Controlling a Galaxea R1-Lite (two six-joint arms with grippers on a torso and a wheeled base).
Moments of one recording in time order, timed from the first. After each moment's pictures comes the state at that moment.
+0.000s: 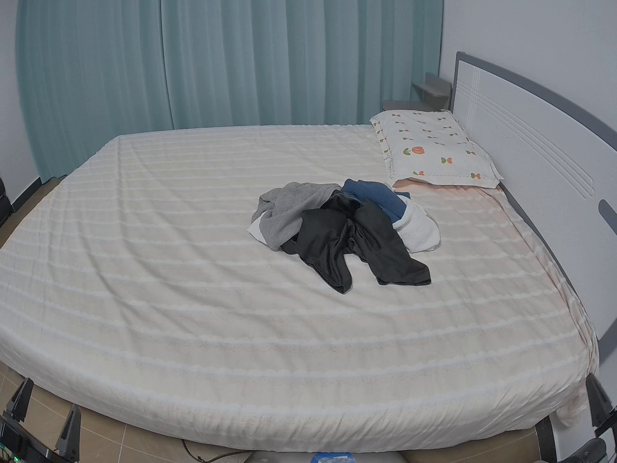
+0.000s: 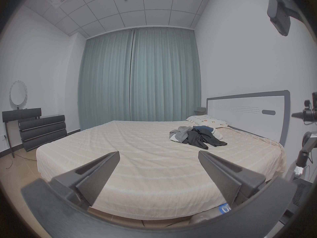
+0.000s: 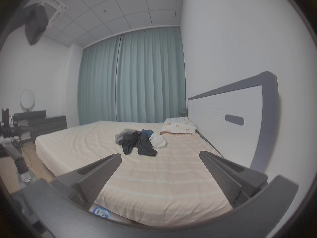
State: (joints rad) left arm -0.01 0.02 -0.02 0.00 -0.02 0.00; right arm 0.01 0.11 -0.14 0.01 0.05 0.00
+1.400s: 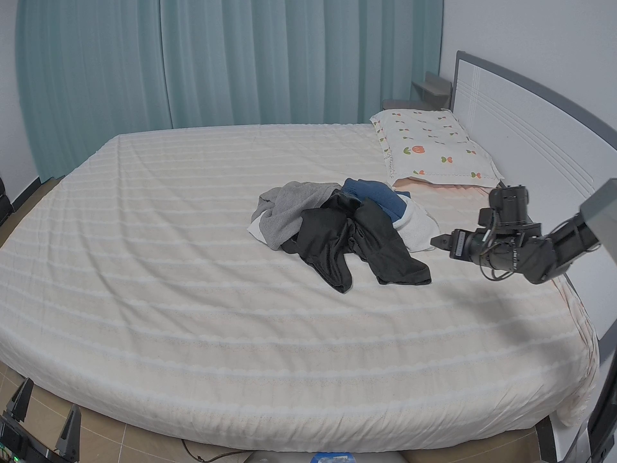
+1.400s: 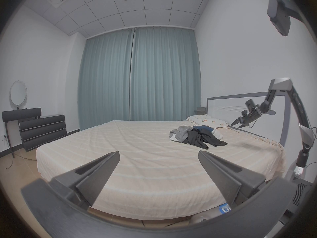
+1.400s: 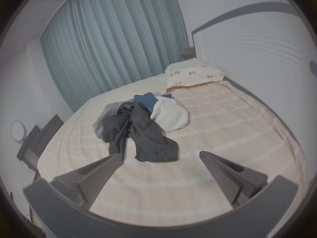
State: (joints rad) left arm -0.01 0.02 -0.02 0.00 -0.02 0.00; right arm 0.18 2.08 -1.08 -0.50 -0.02 0.30
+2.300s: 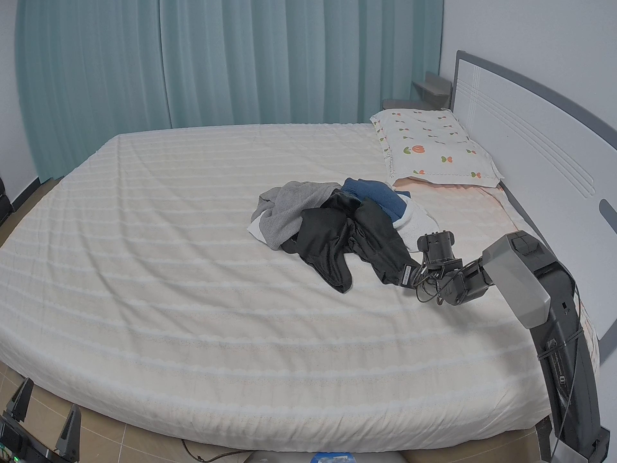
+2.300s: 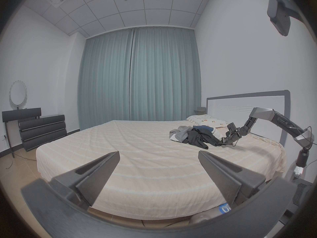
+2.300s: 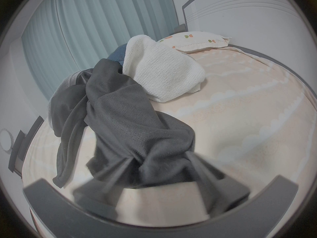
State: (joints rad) left arm -0.01 0.02 -0.02 0.00 -0.02 0.00; right arm 0.24 2.73 -1.72 -0.38 -0.14 0.41
